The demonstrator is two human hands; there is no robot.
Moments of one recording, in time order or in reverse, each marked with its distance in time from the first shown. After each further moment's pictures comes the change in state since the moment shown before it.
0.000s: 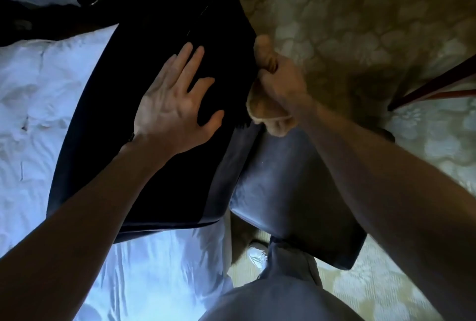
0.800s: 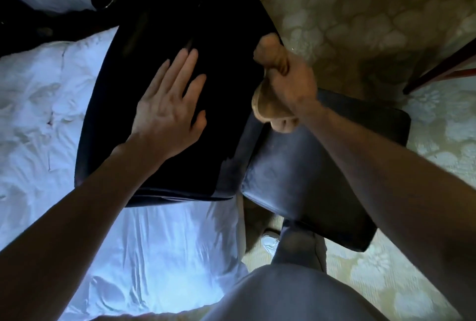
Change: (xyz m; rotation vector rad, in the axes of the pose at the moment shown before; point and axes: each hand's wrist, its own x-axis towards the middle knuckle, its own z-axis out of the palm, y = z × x) left_hand -0.060 -0.005 -0.017 0.118 -0.078 0.066; right_hand -0.067 0.019 0.016 0.093 0.113 -0.005
